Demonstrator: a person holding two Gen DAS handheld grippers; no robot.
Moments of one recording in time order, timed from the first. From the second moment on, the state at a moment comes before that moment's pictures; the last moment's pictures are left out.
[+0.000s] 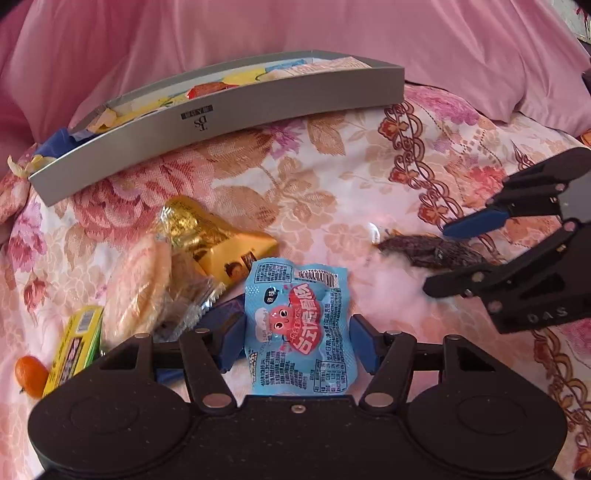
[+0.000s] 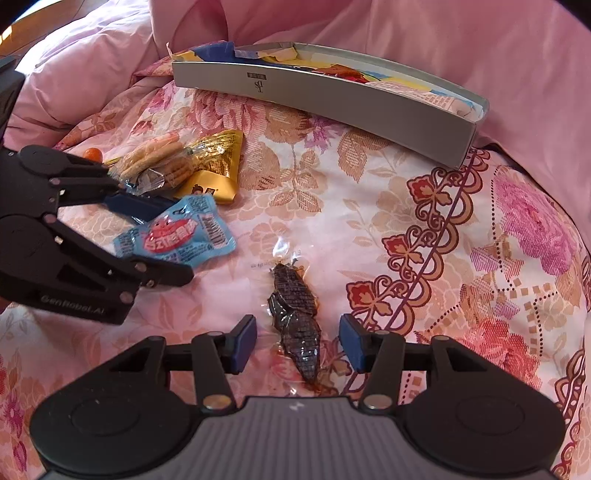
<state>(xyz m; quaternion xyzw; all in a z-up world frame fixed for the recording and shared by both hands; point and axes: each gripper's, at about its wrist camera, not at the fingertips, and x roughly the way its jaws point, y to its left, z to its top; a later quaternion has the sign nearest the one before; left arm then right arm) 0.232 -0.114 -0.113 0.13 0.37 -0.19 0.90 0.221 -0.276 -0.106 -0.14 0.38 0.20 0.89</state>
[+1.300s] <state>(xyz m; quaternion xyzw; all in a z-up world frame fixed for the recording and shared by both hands) 0.202 -0.092 -0.110 0.09 0.42 -0.16 0.89 0.195 -0.259 -0.109 -0.10 0.39 0.20 0.89</state>
